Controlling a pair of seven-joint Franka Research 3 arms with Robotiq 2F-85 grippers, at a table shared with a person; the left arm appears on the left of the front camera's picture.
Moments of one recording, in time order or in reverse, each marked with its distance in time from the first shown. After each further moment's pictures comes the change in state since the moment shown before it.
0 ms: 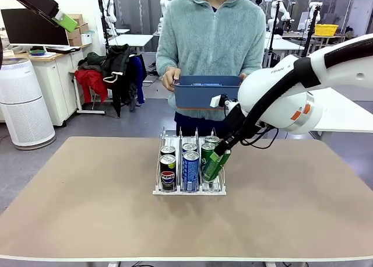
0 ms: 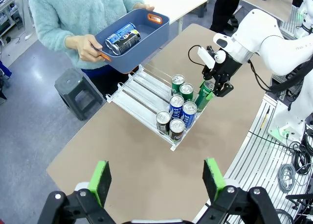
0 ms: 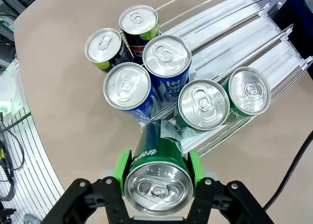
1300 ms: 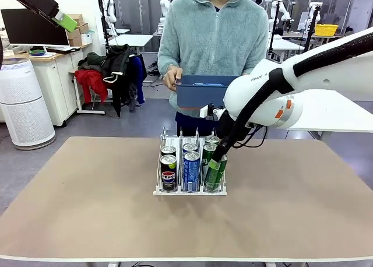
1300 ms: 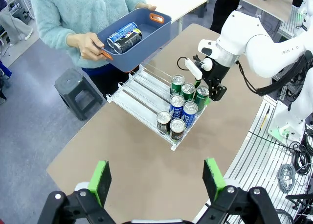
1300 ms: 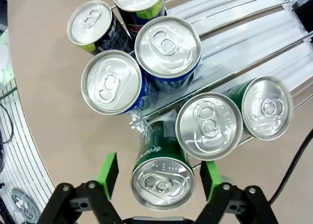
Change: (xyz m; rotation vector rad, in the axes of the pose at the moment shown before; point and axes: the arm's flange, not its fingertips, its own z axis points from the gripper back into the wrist) left arm 0.000 0.000 0.000 0.000 0.000 0.000; right arm 0.021 -0.014 -0.031 0.030 0.153 0.104
